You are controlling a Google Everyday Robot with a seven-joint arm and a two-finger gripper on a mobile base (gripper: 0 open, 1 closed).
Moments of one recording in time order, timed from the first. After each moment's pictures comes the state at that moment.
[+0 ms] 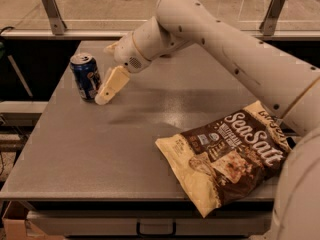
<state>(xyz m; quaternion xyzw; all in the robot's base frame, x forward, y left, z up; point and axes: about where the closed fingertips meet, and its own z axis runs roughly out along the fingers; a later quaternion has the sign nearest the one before) 0.617 0.145 0.883 -0.66 0.60 0.27 0.36</state>
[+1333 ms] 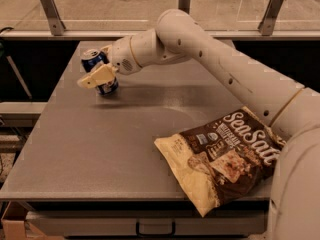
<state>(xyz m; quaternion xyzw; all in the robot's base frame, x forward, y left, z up) 0.638 0.184 0.889 -0.59 0.58 0.36 0.43</state>
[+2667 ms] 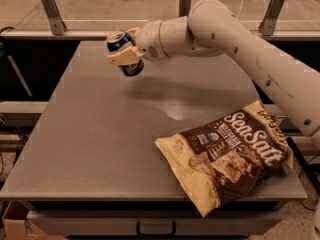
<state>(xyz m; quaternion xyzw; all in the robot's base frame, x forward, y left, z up) 0.674 0.108 0.930 -0.55 0.60 0.28 0.51</state>
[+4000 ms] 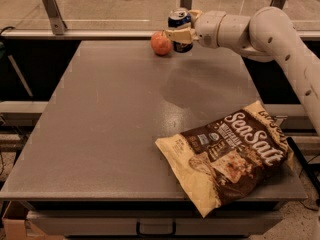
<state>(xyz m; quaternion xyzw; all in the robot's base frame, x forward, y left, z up) 0.768 -0.064 0.958 -0.44 0.60 0.20 0.64</state>
